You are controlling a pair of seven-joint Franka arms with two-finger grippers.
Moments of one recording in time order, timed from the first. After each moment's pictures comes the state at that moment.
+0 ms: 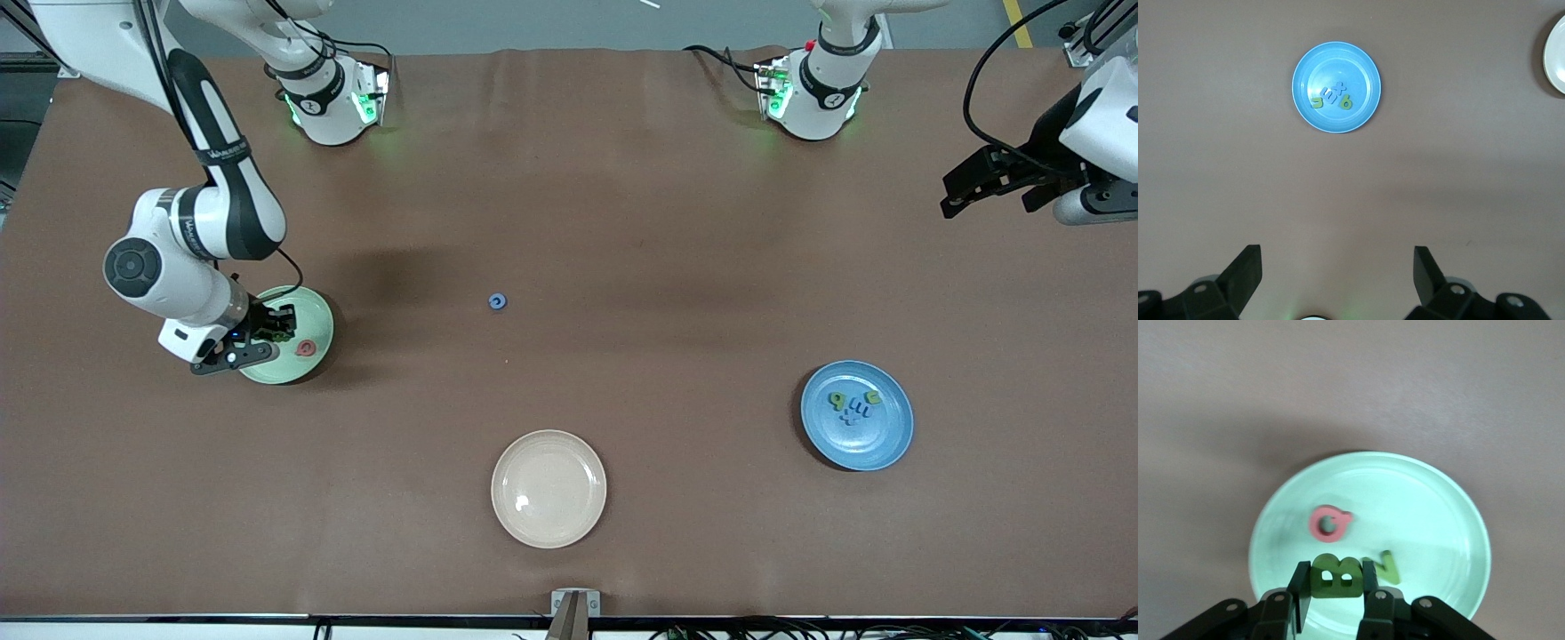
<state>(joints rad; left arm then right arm) 0.02 -0.04 -0.14 -1.54 -0.02 1.49 -0.19 0.03 0.29 -0.05 -2.20 -0.01 2.41 -0.28</state>
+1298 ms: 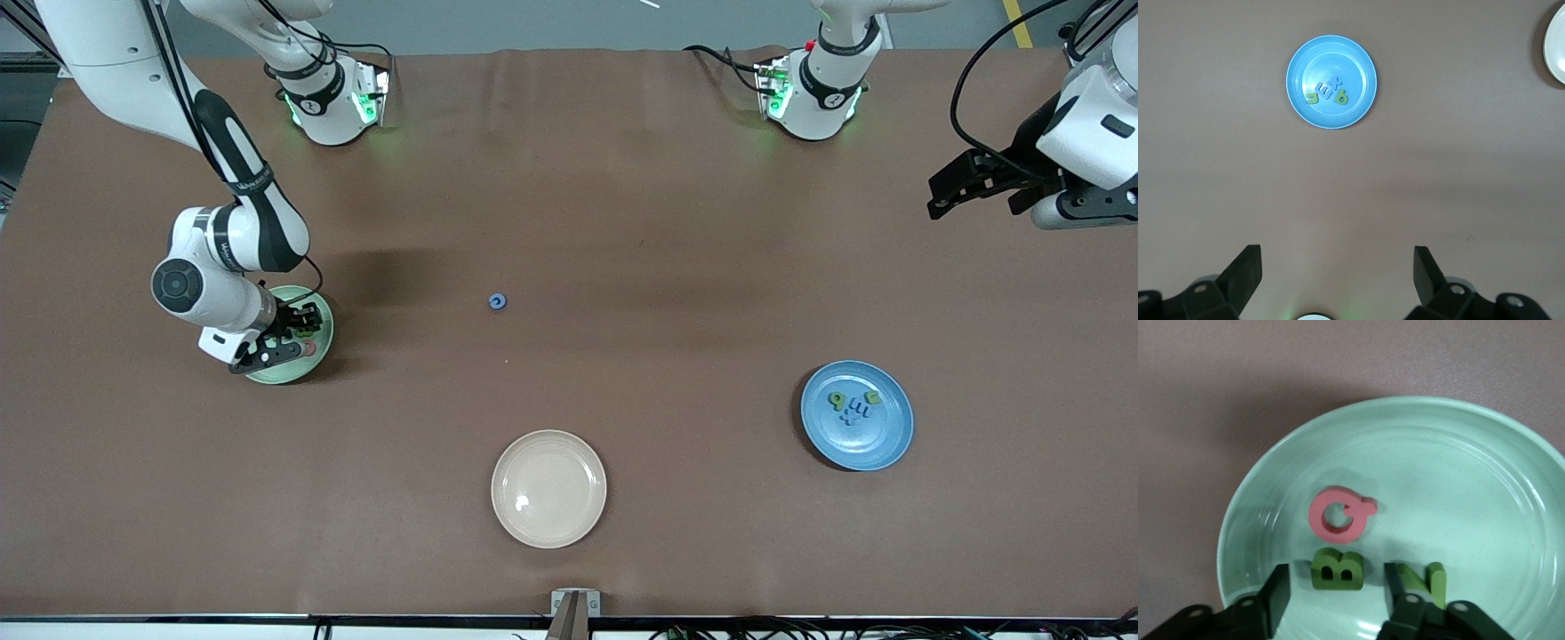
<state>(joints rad) 0.02 -0.04 -0.15 -1.55 -0.02 1.49 -0.19 0.03 0.39 -0.02 -2.22 0.00 2.43 -0.28</state>
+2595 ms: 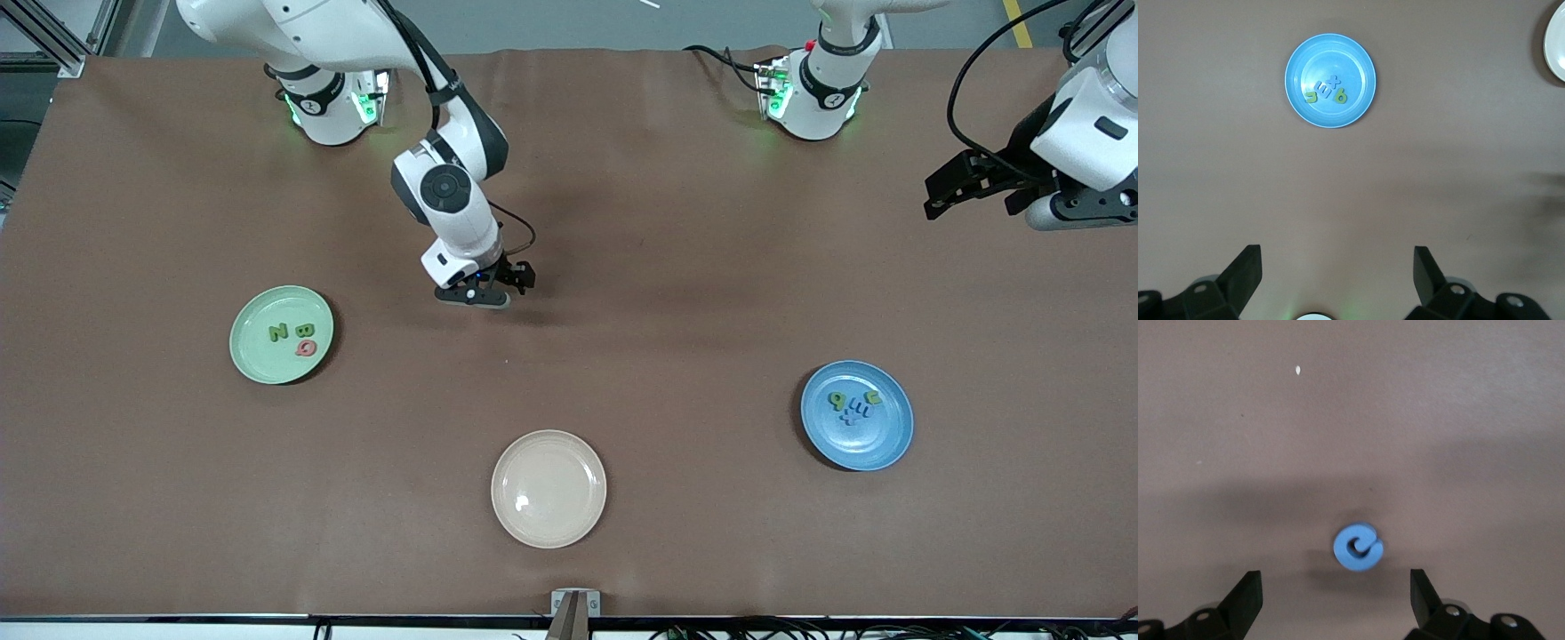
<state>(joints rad) 0.02 -0.04 -0.16 -1.56 -0.02 1.50 -0.19 0.71 0.45 0.00 -2.12 0.10 2.62 0.76</state>
